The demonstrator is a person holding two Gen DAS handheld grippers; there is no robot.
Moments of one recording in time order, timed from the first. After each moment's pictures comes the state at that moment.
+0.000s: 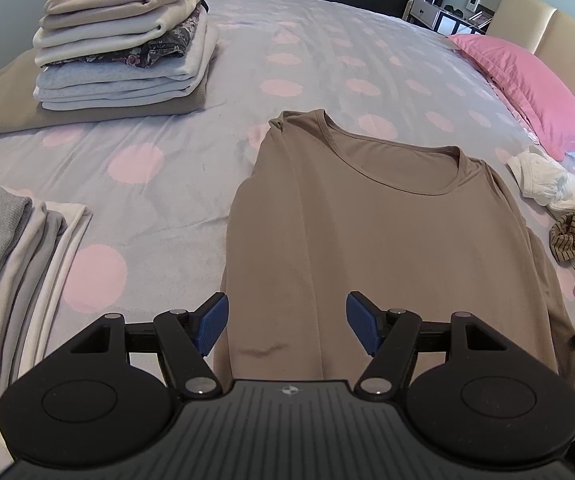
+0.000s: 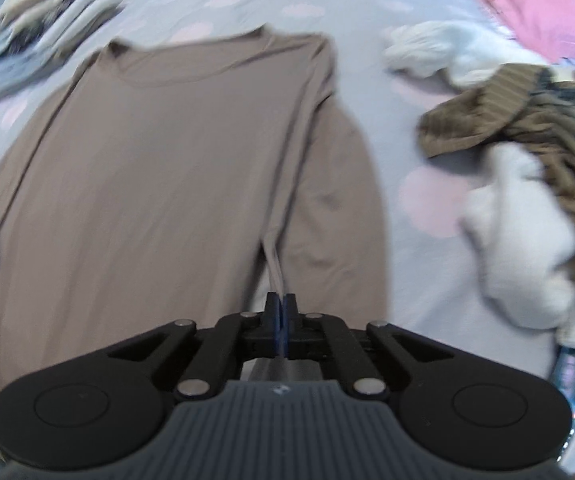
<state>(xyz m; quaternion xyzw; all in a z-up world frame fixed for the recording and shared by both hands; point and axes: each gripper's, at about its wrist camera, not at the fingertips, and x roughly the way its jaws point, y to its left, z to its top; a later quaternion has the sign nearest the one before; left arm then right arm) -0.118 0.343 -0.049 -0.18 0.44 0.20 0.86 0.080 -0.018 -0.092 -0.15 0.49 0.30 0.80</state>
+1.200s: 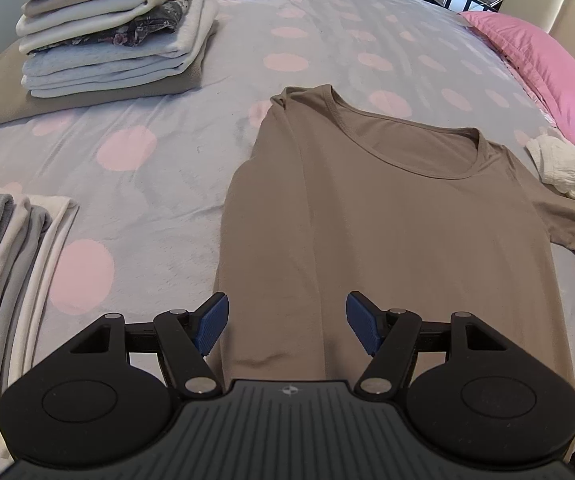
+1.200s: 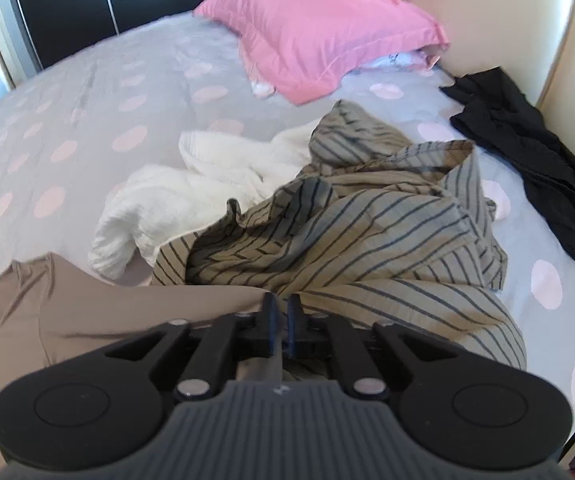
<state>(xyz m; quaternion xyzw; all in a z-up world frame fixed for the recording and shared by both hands) -0.094 0.349 -0.068 -0.17 0.47 0.20 0.84 0.278 -0.153 -0.008 -0.02 0.45 0.10 0.89</state>
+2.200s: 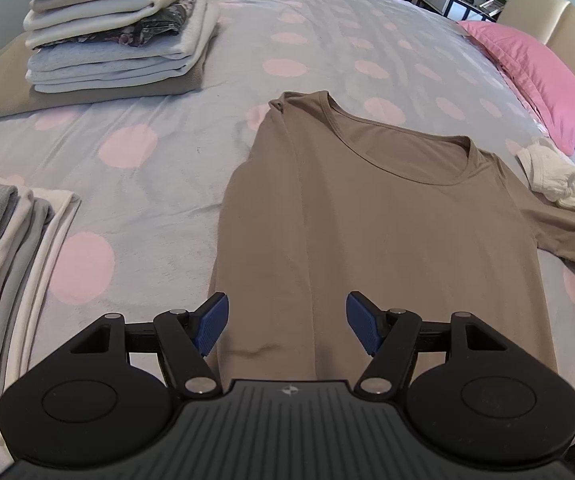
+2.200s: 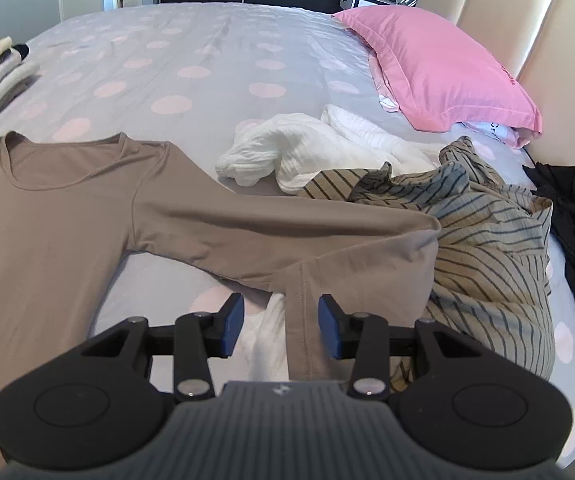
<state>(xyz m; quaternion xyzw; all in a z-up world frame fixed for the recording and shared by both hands) -0.101 0.349 -0.060 -0.19 0.46 0.20 0.84 0.170 -0.075 -0.034 -0.19 0.40 0.22 0.87</state>
